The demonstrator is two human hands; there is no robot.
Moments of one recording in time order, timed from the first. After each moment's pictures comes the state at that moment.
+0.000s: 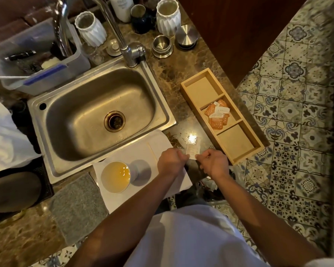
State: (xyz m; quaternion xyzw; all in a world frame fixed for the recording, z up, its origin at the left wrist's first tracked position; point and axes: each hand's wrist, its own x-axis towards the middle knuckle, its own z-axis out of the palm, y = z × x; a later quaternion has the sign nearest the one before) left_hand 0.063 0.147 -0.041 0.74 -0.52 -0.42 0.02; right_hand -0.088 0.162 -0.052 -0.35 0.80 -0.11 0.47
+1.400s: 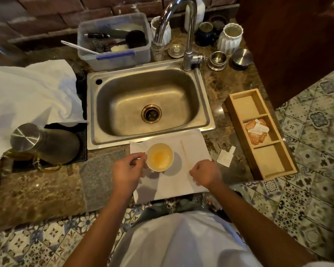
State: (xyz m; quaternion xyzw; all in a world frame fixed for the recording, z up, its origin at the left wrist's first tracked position) left_hand 0.269 0.251 0.041 0.82 -0.34 -0.34 0.32; right_hand 0.031 0.182 -0.030 -0.58 0.68 0.09 0.44
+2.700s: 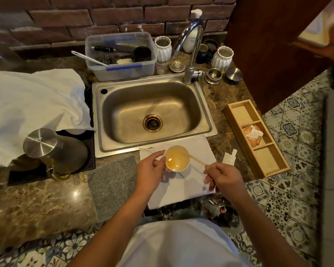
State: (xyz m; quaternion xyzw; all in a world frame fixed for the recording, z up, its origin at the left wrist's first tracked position) left_hand 0.287 0.251 0.023 0.70 -0.37 -0.46 0.40; right_hand 0.060 0.238 0.085 -0.50 0.70 -0.19 0.48
